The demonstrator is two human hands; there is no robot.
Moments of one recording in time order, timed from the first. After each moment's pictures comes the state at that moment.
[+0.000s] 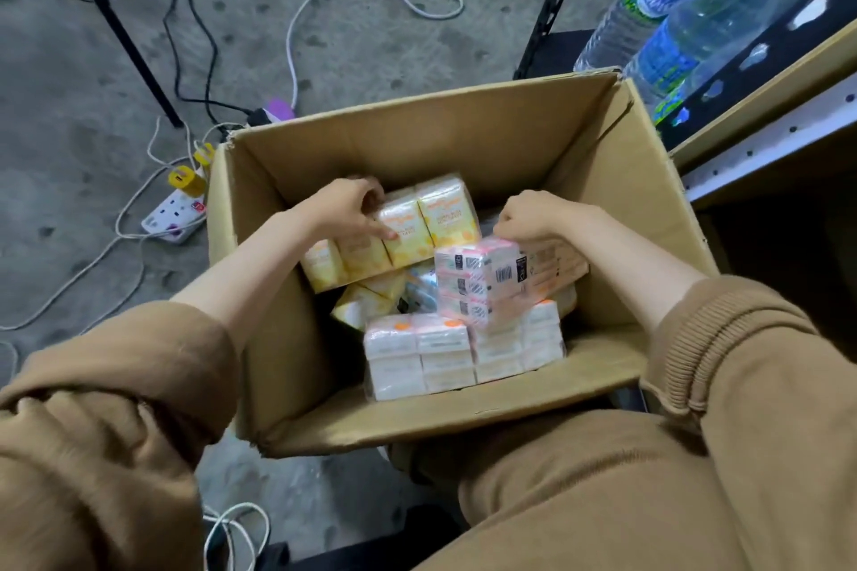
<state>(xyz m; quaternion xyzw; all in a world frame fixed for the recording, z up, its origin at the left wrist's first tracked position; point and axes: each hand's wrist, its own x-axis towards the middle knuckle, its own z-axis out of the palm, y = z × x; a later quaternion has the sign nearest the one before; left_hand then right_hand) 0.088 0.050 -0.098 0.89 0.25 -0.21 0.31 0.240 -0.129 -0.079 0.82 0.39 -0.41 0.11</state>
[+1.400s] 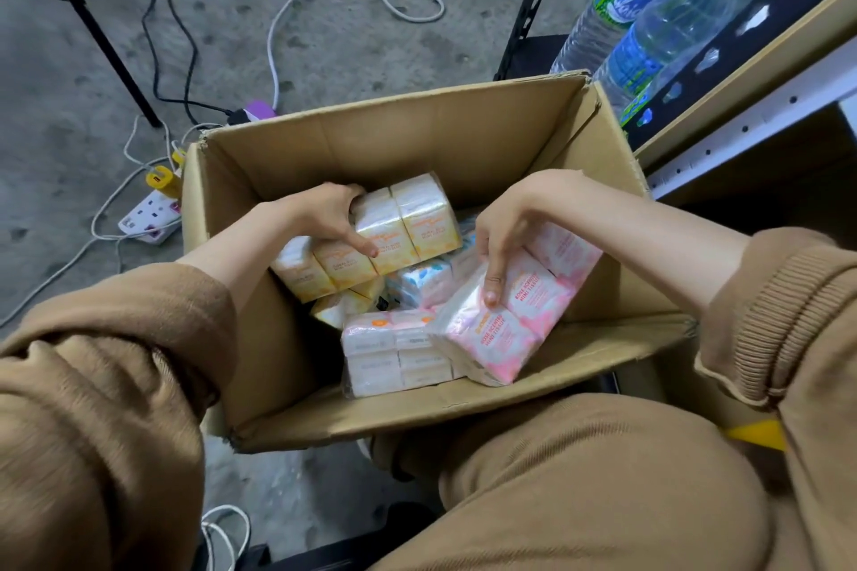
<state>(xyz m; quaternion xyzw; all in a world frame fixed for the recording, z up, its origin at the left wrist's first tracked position) 0.095 0.046 -0.101 0.88 0.25 -0.28 0.30 0.231 -0.119 -0.023 0.65 0.35 -0.64 0.24</state>
